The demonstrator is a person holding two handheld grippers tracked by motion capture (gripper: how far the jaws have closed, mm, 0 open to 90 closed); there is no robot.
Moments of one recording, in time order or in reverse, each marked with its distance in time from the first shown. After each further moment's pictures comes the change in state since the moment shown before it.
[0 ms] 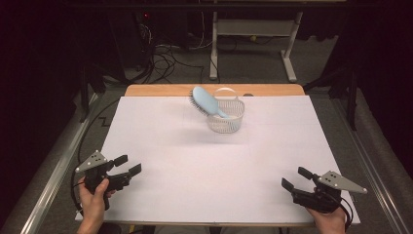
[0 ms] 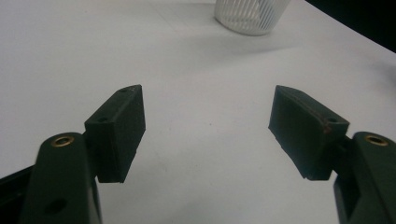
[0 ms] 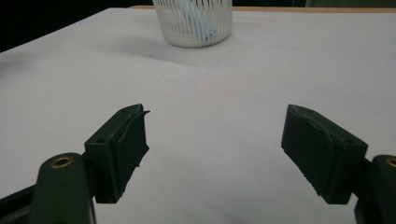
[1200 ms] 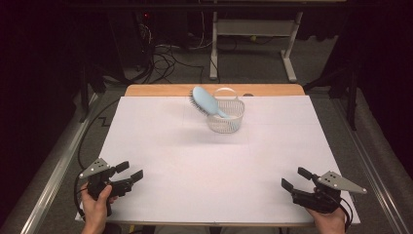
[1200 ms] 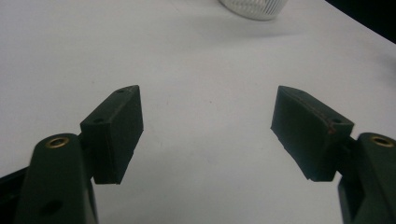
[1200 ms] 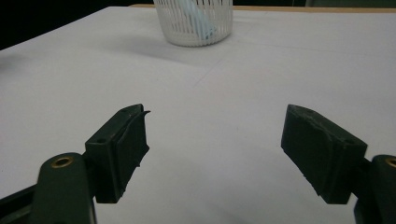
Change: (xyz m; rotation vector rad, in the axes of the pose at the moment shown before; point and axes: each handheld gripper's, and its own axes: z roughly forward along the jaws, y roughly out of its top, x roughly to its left) left arm -0.001 -0.019 0.004 0.021 0.005 -0.041; right arm 0.001 0.000 0.000 0.003 -0.002 -0.005
